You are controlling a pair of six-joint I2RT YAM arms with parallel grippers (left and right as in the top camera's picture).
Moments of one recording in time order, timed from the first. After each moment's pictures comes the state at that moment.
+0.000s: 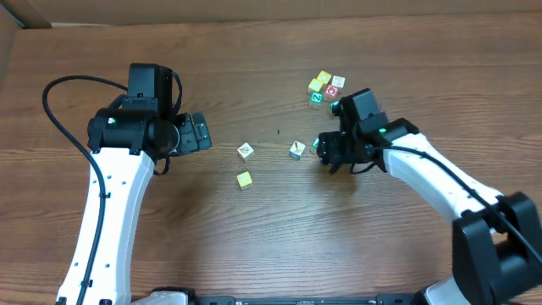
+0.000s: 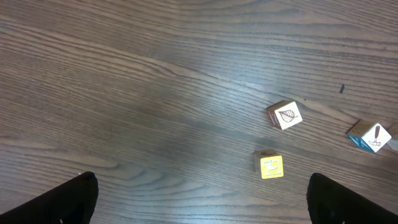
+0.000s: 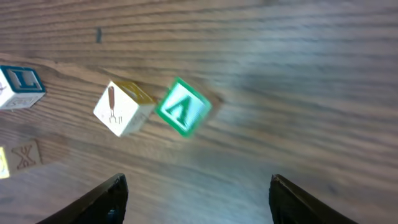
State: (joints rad) left arm -0.07 1.44 1.41 -1.18 -0.10 -0.34; right arm 0.42 1.72 1.11 -0.56 -0.16 0.33
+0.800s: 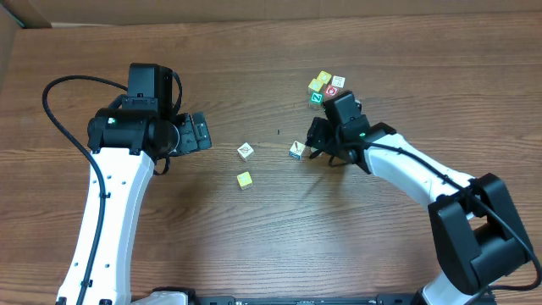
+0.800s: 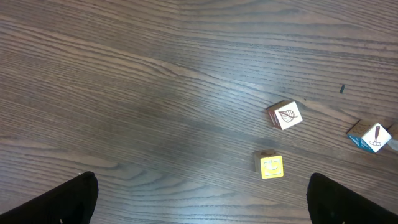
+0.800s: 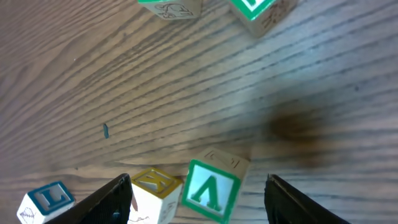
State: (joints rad) left arm -0.07 1.44 1.41 -1.18 -0.10 -0.34; right arm 0.49 1.81 1.10 -0.33 -0.02 0.81
